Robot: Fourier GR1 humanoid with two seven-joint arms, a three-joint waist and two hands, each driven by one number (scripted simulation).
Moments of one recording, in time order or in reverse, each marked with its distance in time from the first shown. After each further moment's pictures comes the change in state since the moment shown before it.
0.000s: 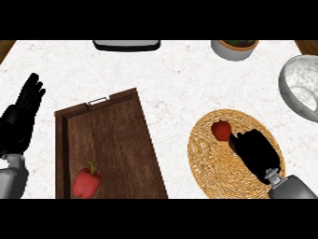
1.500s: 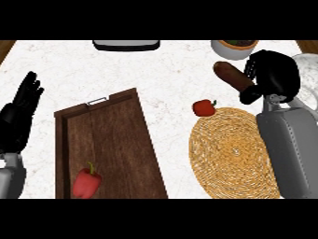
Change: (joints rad) left arm -0.006 -0.010 0.026 -0.021 -0.007 -0.022 0.031; right arm -0.421 0.307 -0.570 0.090 -0.187 -0.205 0.381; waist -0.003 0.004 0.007
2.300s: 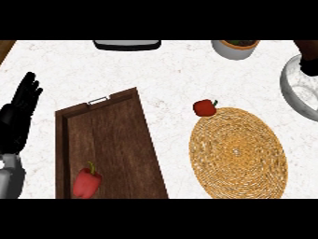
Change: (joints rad) left arm 0.004 -0.007 0.015 -0.005 -0.009 -0.017 -0.006; right arm -0.067 -0.171 -0.279 -0.097 -0.168 -0.064 -0.018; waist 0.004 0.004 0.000
